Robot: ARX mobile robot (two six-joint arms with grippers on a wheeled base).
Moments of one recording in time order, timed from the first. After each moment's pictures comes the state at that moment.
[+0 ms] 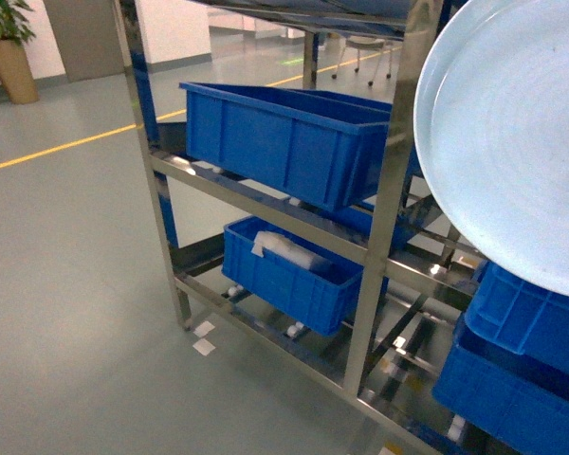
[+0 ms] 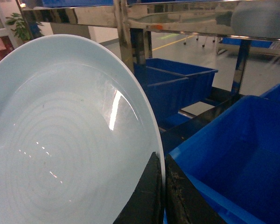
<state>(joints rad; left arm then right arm) -0.02 0.01 0.01 -0.01 0.00 0.03 0.01 1.11 0.35 0.73 -0.16 0.10</state>
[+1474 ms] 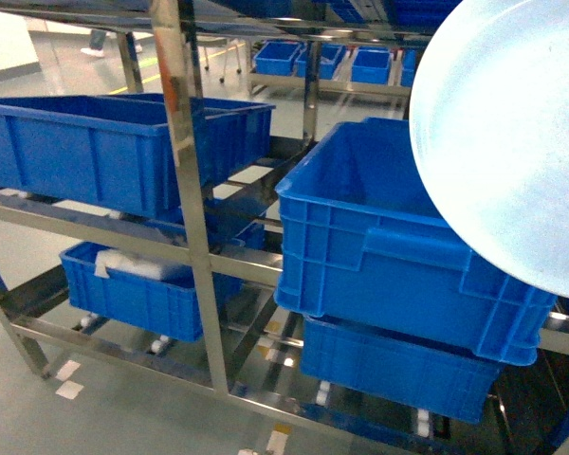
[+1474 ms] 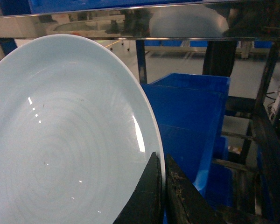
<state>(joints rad) -0.02 0.01 0.01 -0.01 0.00 0.03 0.01 1.11 0.35 0.73 -0.17 0.10</state>
